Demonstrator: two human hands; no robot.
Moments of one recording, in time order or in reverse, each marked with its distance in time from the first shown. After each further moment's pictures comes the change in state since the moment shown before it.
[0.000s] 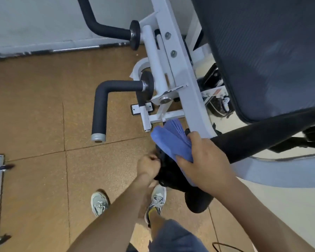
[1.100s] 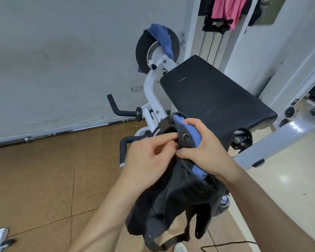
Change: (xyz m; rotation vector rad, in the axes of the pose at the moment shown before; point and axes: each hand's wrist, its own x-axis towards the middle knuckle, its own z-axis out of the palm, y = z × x) left_hand -0.339 0.118 -0.142 0.211 0.071 1.207; right_hand -0.130 -0.099 -0.168 0.783 0.283 -0.045
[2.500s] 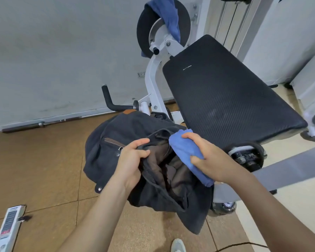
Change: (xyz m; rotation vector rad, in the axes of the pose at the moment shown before) left_hand 0.104 -0.078 0.086 -0.679 0.283 -0.808; right_hand 0.110 0.123 -0.065 -0.436 -0.339 -0.027
